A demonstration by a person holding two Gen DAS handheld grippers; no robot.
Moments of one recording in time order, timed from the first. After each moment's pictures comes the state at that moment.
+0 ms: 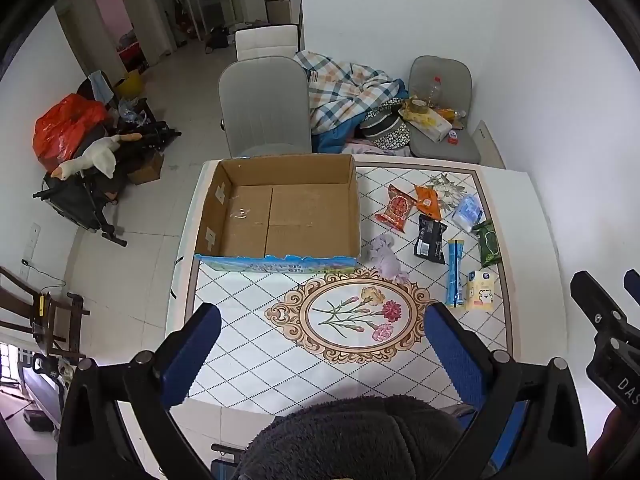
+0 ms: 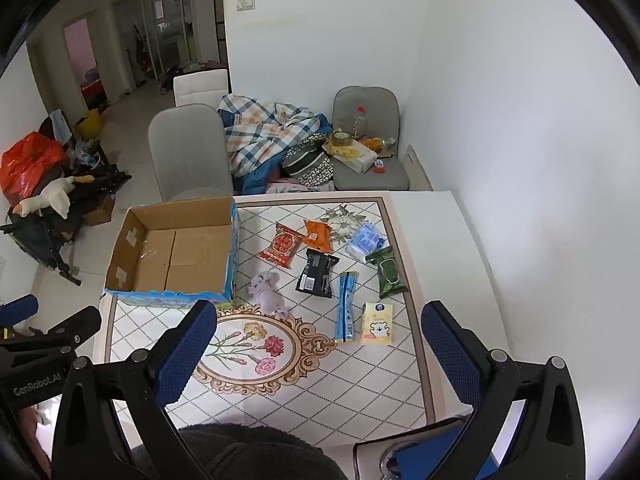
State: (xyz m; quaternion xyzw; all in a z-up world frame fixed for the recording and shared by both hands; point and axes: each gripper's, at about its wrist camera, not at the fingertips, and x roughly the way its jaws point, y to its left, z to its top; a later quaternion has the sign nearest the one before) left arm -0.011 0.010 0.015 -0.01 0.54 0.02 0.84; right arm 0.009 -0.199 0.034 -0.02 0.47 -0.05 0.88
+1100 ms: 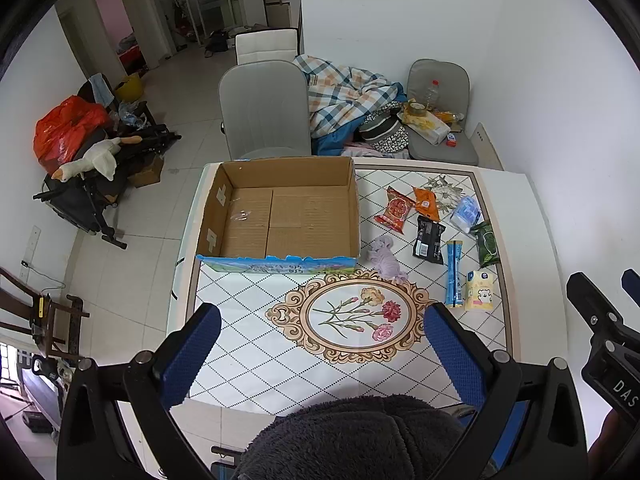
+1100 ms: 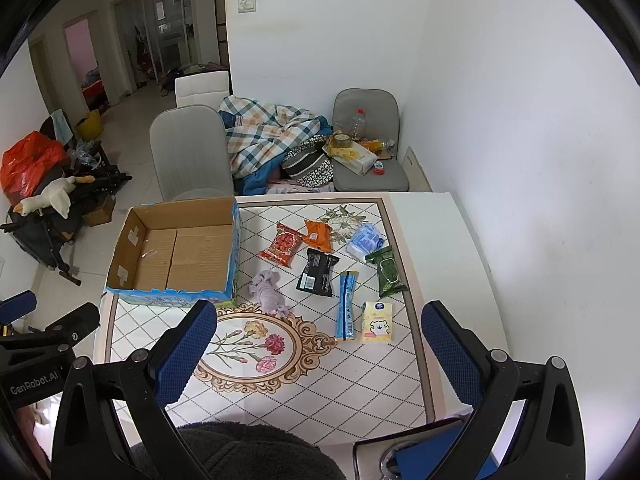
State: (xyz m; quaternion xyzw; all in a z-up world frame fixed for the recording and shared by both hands) left arm -0.016 0.007 0.016 -0.01 0.54 0.02 0.84; right arm 0.006 -0.196 0.037 -0.02 0.47 -0.04 0.88
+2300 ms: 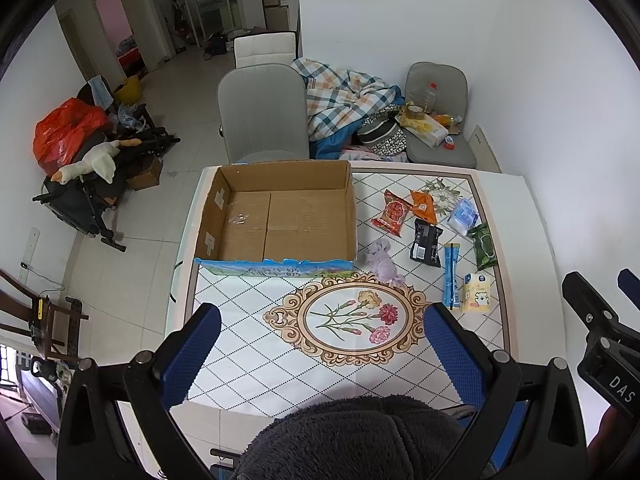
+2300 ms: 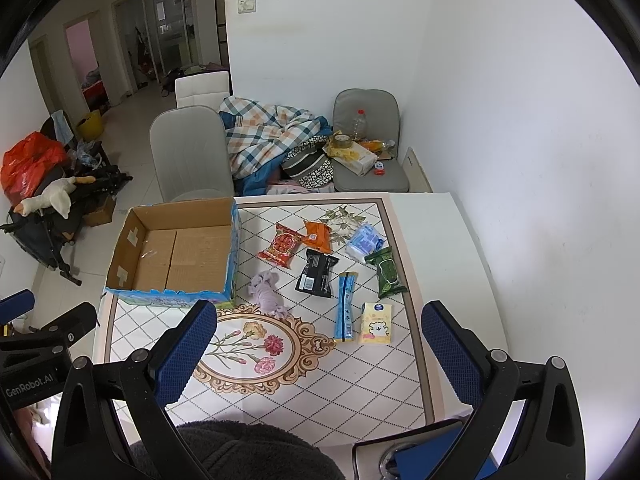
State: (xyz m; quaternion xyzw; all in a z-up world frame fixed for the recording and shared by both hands) left arm -0.015 0.005 0.021 -0.01 0.53 0.02 0.85; right arm 0.005 -0.197 0.036 -0.02 0.47 -0.04 0.88
